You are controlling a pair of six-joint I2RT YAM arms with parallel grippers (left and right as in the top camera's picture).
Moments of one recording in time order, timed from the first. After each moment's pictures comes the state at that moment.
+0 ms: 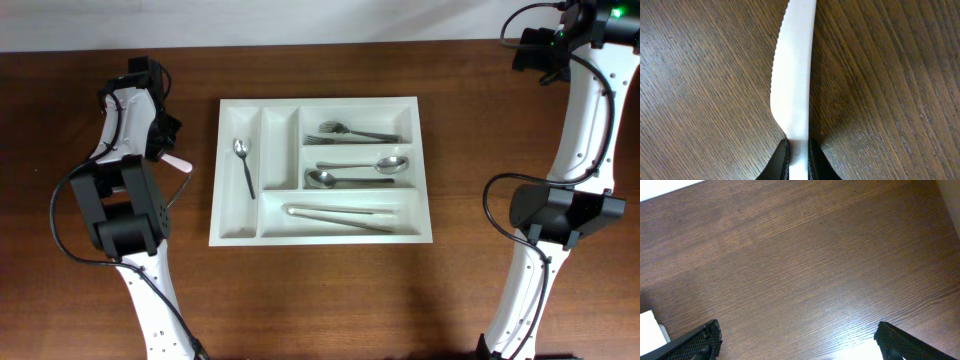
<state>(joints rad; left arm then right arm) 0.15 2.47 2.08 -1.10 -0.24 -0.88 -0.22 2.45 2.90 -1.54 0.19 0.13</state>
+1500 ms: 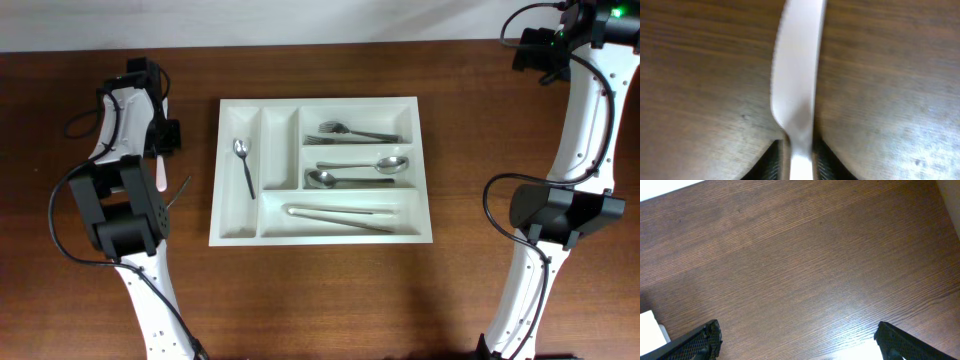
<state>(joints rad) 0.16 2.47 2.09 -1.14 -0.22 0.03 -0.22 2.45 2.90 -1.54 0.19 0.13</state>
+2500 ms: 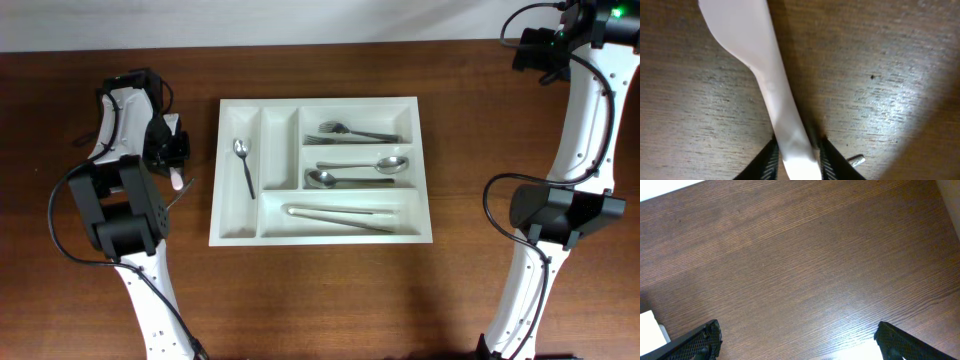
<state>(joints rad) 0.16 2.47 2.09 -1.33 -0.03 0.03 -0.22 2.45 2.90 -1.54 0.19 0.13</state>
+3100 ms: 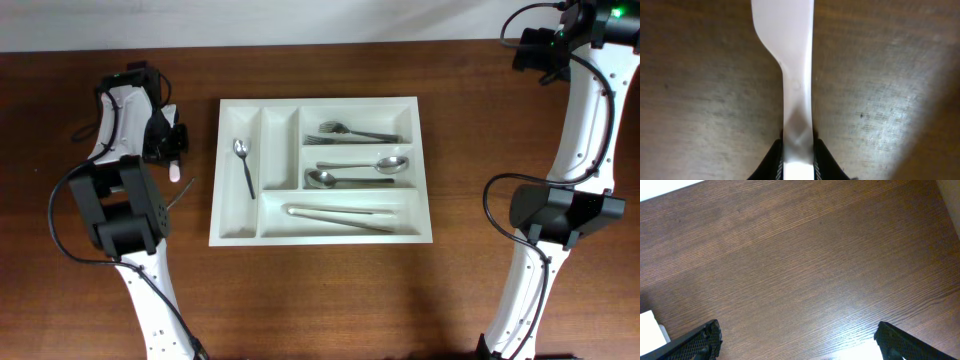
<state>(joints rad) 0.16 2.49 2.16 -1.30 -0.03 0.03 -0.22 2.45 2.90 -1.54 0.19 0.13</state>
